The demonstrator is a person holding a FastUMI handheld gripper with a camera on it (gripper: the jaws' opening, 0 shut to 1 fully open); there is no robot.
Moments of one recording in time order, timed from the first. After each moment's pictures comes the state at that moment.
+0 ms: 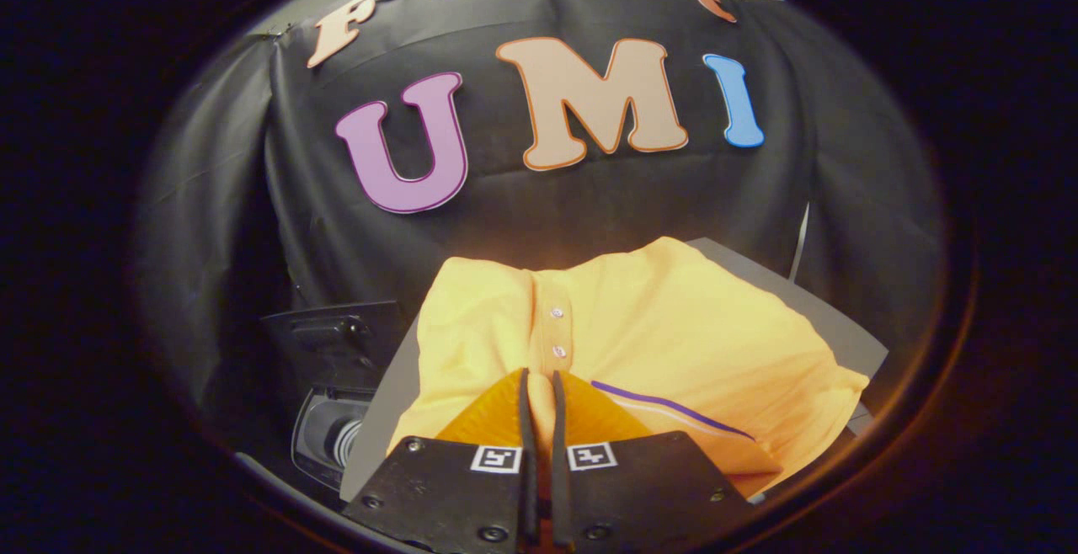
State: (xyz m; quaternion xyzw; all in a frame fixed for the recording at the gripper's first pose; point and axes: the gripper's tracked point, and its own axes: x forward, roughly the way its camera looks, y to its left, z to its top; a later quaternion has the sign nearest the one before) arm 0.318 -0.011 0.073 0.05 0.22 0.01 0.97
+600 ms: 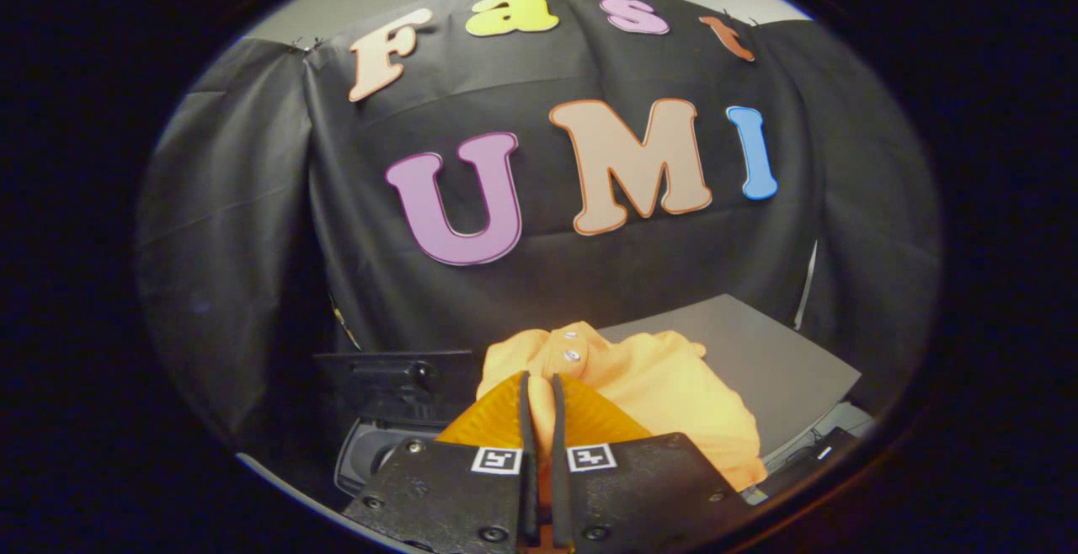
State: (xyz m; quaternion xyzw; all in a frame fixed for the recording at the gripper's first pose) arm 0.297 0.068 0.176 0.07 0.14 0.03 0.99
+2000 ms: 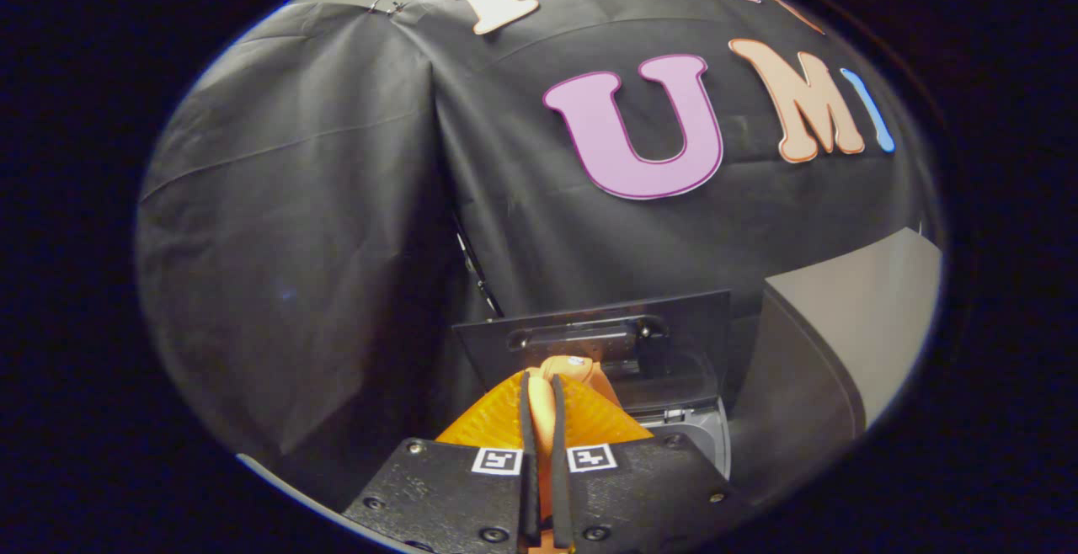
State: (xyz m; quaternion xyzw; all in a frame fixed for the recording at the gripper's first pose) arm 0.318 0.340 0.064 0.10 0.19 0.20 0.96
